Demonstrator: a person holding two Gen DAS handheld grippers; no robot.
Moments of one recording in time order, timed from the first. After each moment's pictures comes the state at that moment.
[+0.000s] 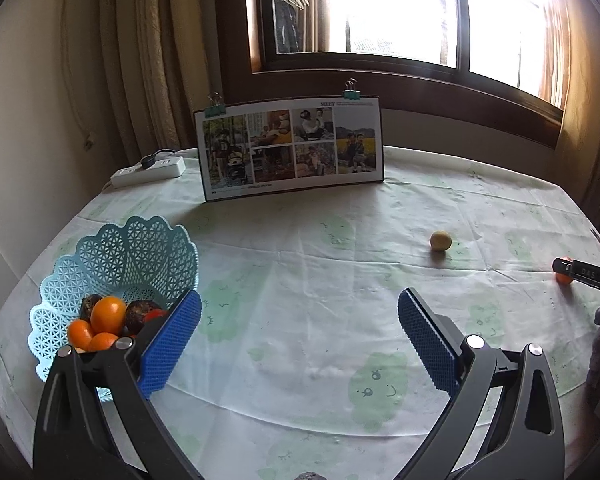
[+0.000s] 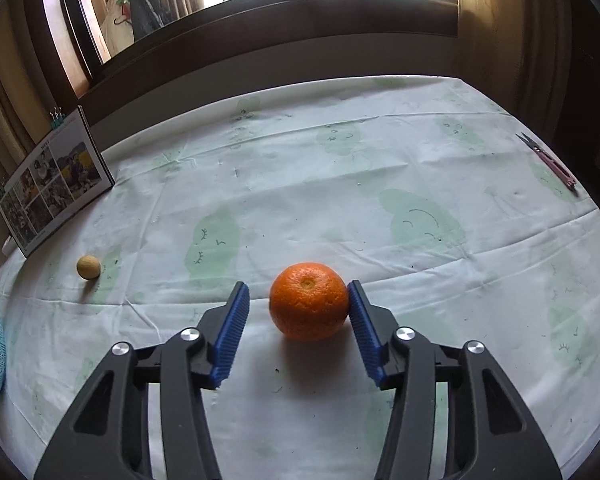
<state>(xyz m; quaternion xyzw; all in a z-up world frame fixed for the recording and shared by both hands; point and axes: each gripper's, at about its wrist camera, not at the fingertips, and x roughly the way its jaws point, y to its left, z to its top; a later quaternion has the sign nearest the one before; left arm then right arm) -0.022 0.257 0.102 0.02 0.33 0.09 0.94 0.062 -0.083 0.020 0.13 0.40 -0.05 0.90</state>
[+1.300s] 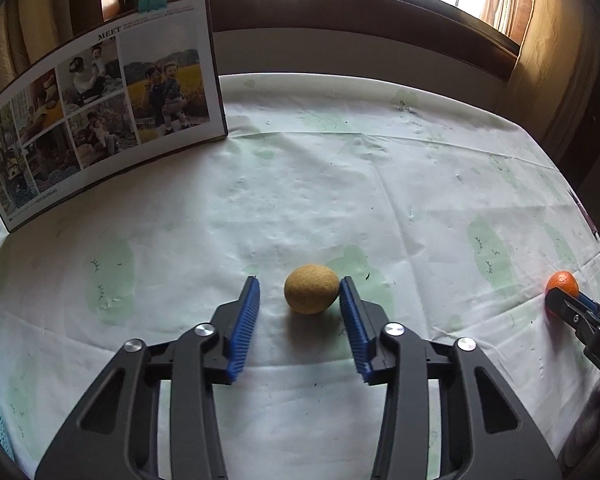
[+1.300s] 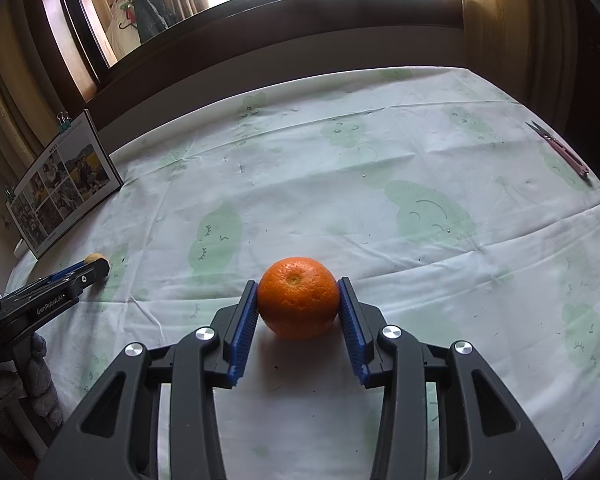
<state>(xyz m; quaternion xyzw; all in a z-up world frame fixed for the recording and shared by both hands) 0.150 0.148 0.024 0.02 0.45 -0.07 0.89 0.060 -0.089 0.014 0.15 0.40 -0.03 0.90</state>
